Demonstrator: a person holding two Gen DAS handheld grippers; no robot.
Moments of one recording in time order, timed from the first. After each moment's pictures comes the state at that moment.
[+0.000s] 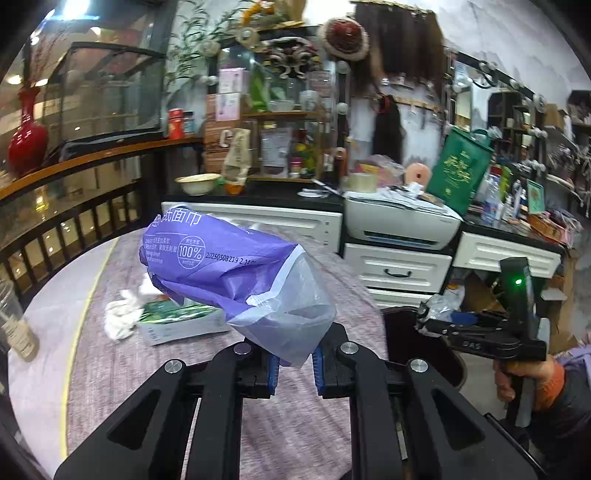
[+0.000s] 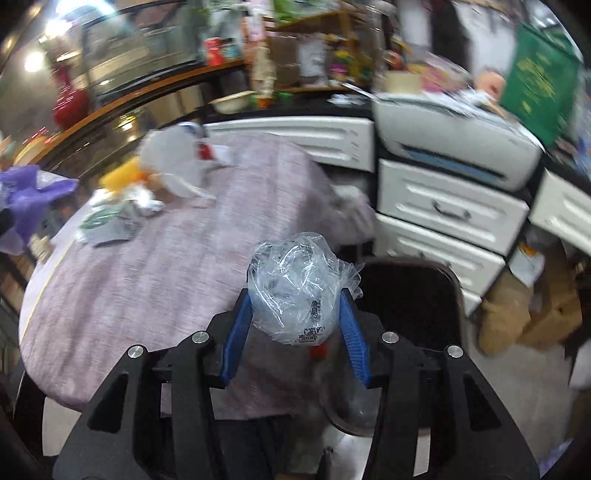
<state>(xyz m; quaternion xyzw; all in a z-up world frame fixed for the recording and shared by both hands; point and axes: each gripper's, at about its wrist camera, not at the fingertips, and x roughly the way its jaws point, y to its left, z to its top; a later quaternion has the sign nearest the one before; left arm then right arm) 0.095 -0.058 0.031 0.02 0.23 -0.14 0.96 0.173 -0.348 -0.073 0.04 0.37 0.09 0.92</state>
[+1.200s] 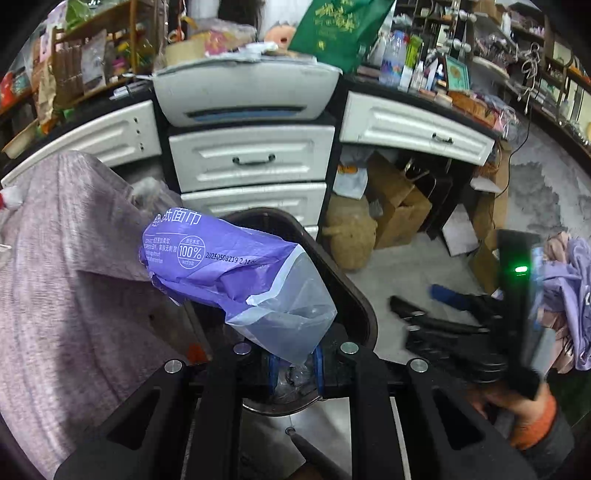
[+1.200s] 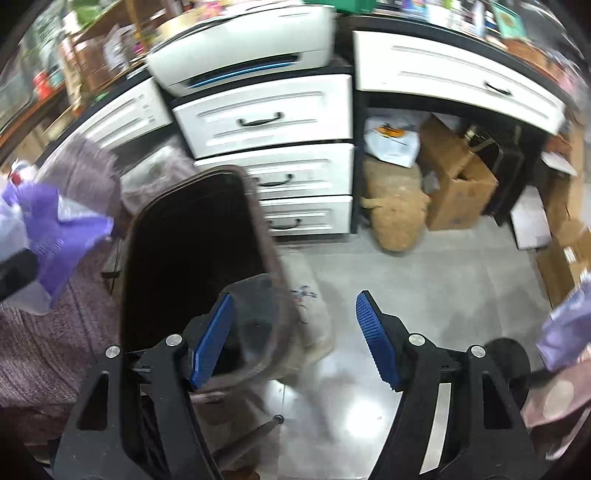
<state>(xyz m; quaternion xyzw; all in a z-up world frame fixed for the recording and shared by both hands) 0.166 -0.302 -0.103 0.10 0.41 -0.33 0.84 0.125 -0.527 -0.189 0.16 0.43 -0.16 0.88</state>
